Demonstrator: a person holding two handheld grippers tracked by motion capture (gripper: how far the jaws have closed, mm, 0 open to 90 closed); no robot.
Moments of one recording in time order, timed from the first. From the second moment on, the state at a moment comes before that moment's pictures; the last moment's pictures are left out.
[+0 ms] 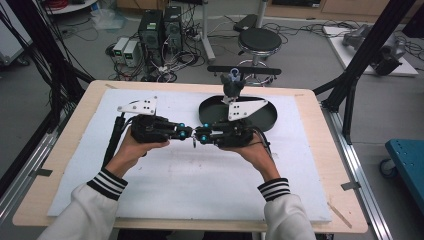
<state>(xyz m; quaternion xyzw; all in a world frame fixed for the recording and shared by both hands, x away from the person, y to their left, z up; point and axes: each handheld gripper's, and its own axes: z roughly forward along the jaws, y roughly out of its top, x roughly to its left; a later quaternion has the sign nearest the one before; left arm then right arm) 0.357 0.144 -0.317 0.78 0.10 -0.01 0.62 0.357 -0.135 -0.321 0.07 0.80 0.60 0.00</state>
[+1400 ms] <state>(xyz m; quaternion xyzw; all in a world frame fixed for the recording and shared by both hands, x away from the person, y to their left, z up) 0.346 0.175 -0.340 0.78 0.14 0.09 0.60 0.356 -0.159 -0.308 0.12 0.80 0.58 0.03</state>
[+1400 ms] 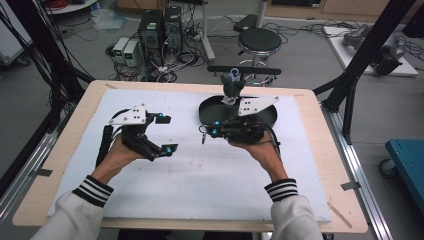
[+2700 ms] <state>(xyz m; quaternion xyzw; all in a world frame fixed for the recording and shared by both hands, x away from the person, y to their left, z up) 0.289 0.275 -0.436 0.71 0.25 0.21 0.62 0.422 -0.257 -0.228 0.23 0.83 0.49 0.15</state>
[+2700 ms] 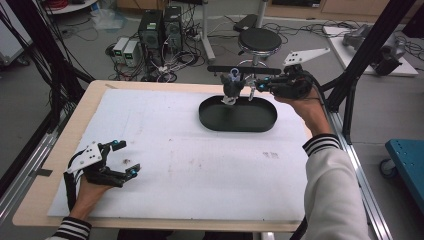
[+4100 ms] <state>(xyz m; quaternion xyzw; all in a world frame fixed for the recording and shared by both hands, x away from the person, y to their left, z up) 0.288 0.278 -0.449 0.70 0.28 0.23 0.62 0.502 -0.248 -0.228 0.26 0.88 0.35 0.16</state>
